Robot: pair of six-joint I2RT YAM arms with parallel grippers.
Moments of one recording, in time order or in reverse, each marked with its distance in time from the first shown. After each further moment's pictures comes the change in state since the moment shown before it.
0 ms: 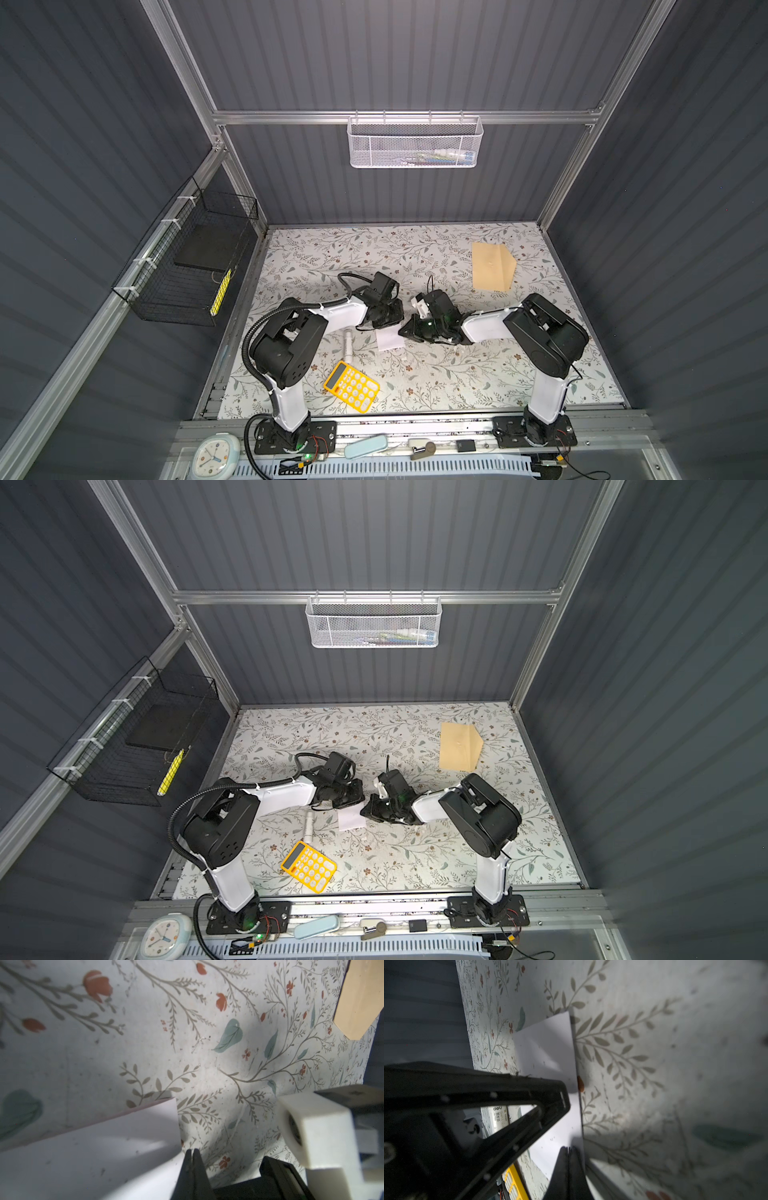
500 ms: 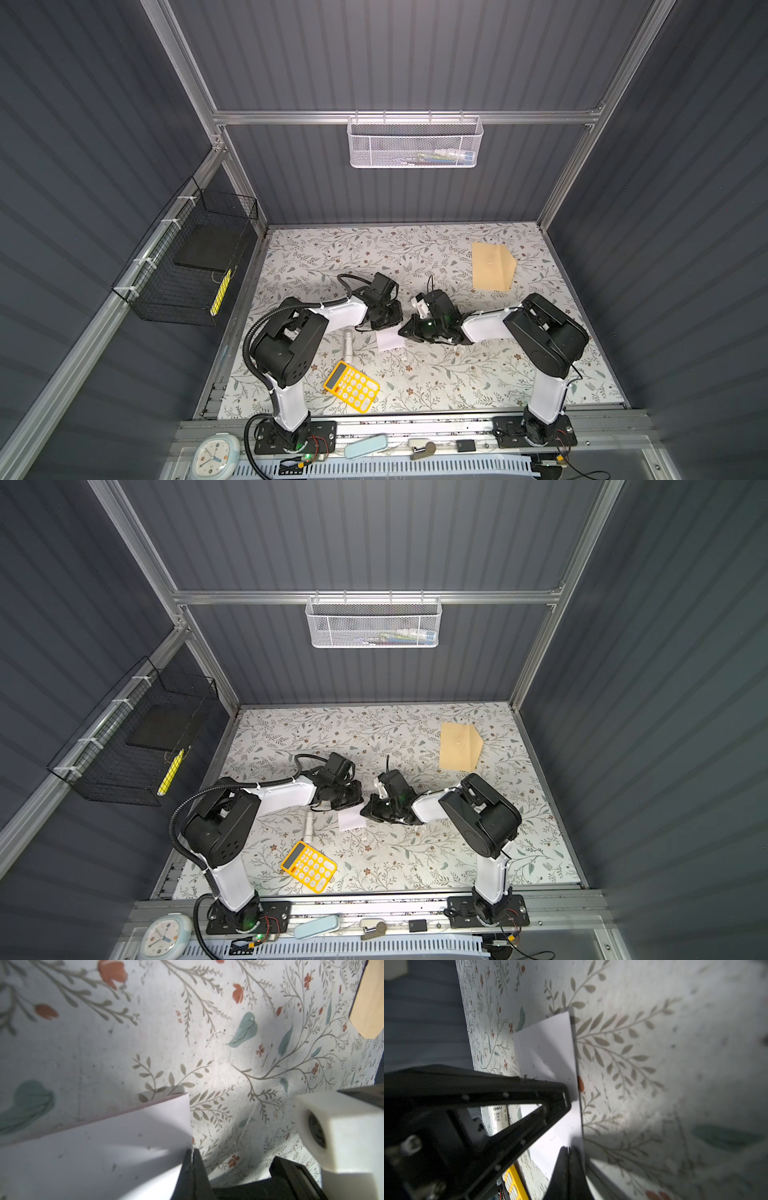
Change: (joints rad) left arm -0.006 0.014 0.000 -0.022 0.001 0.000; right arm 0.000 0.000 0.000 0.000 0.000 0.000
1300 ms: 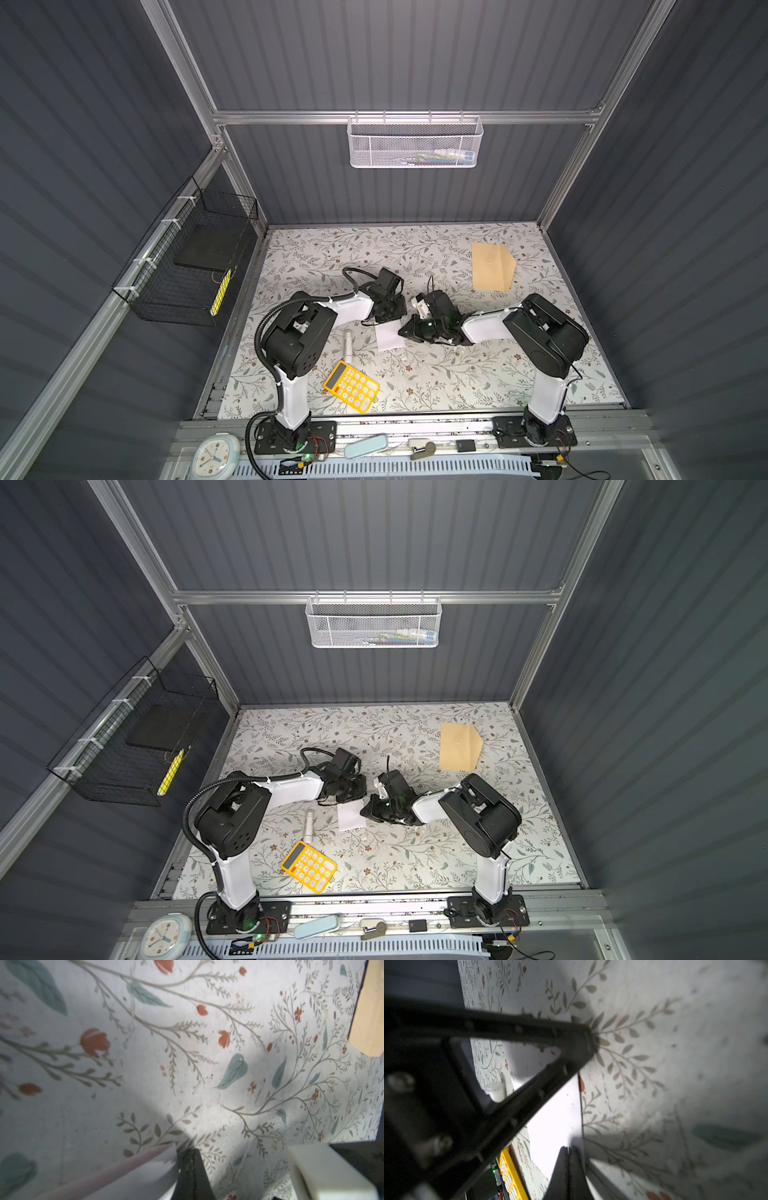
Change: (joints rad) left arm 0.016 0.084 0.098 0.024 -0.093 0.028; right arm 0.001 0.000 -0.010 0.020 0.002 0.001
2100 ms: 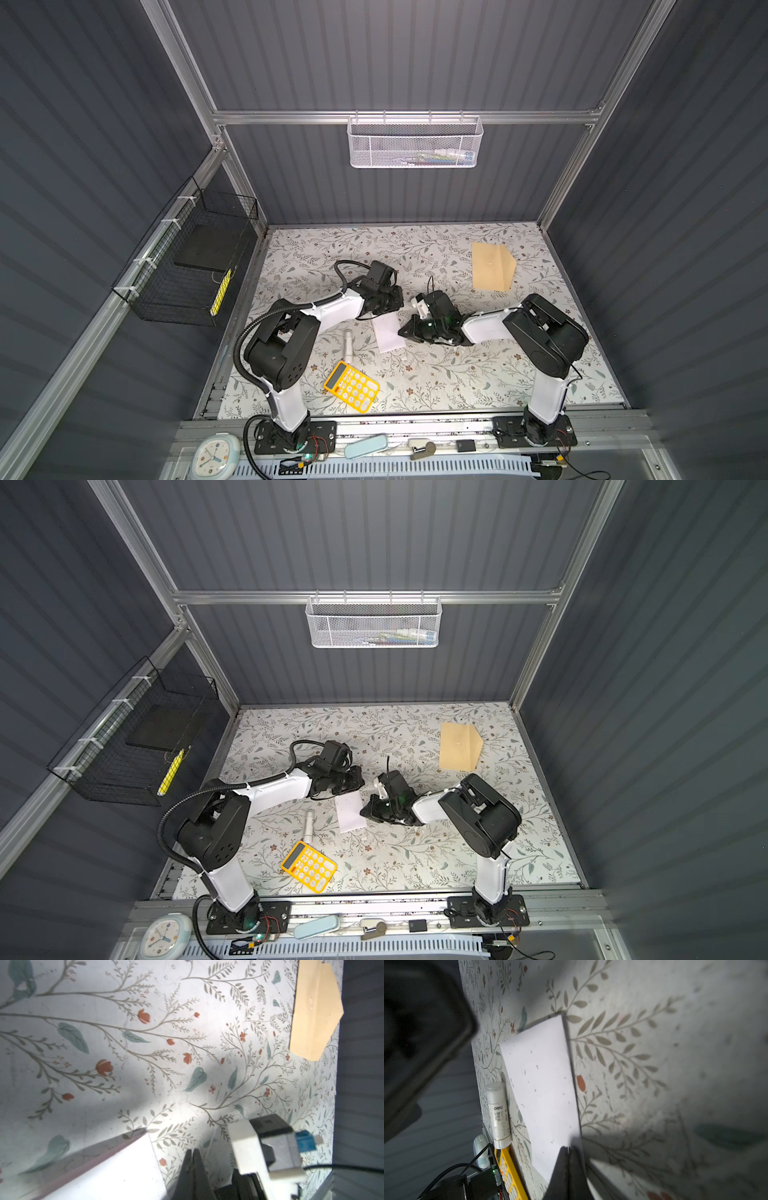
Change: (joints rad) left arm 0.003 -0.143 -0.029 0.001 0.072 0.020; right arm 0.002 0.000 -0.002 0.005 0.002 0.001
